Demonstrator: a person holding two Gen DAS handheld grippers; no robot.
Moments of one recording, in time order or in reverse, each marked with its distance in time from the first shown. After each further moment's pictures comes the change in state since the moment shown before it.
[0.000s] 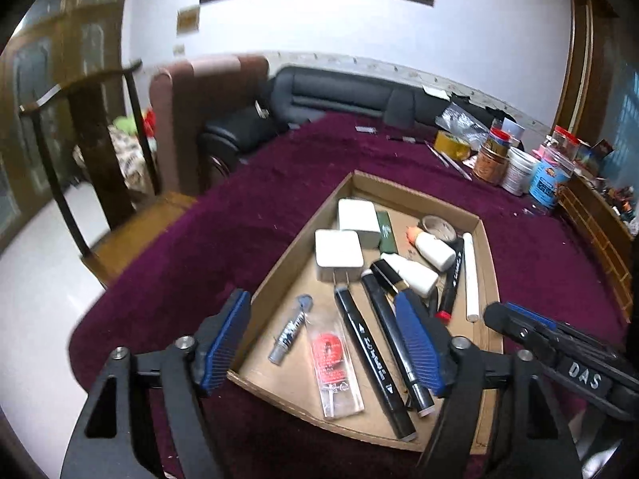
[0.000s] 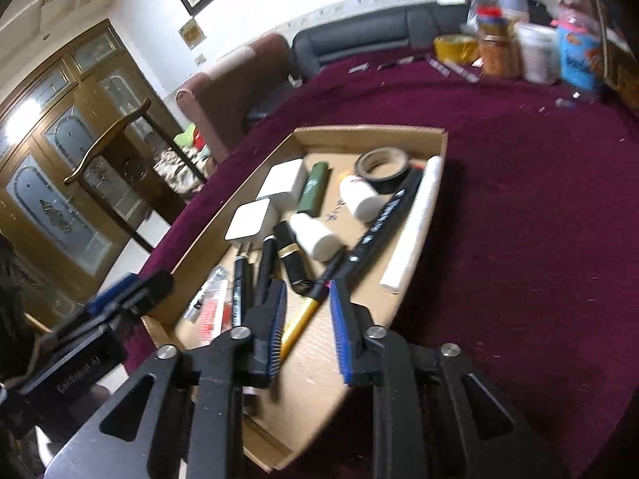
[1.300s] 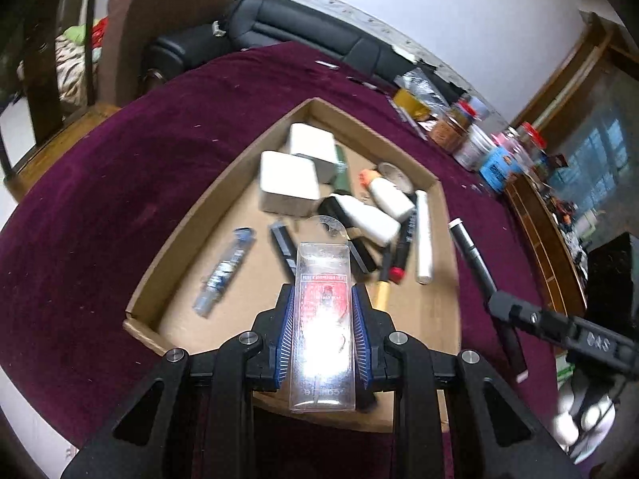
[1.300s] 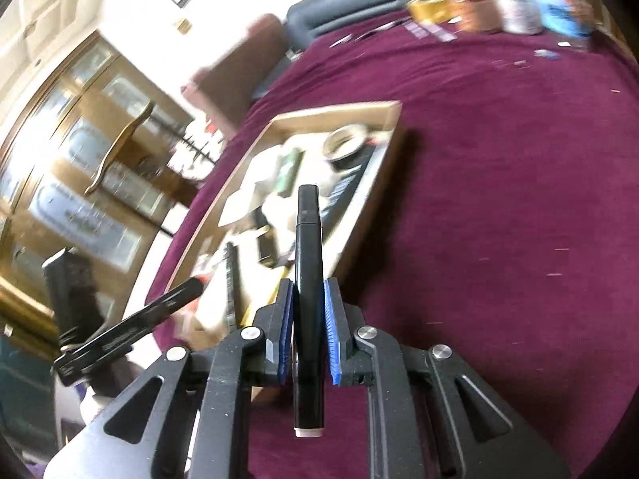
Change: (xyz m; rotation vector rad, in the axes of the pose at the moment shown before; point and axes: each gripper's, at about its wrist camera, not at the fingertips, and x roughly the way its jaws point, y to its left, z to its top) left arm 0.051 0.020 -0.012 -0.168 0.274 -0.321; right arm -0.009 -0.036 0.010 0.101 0.203 0.183
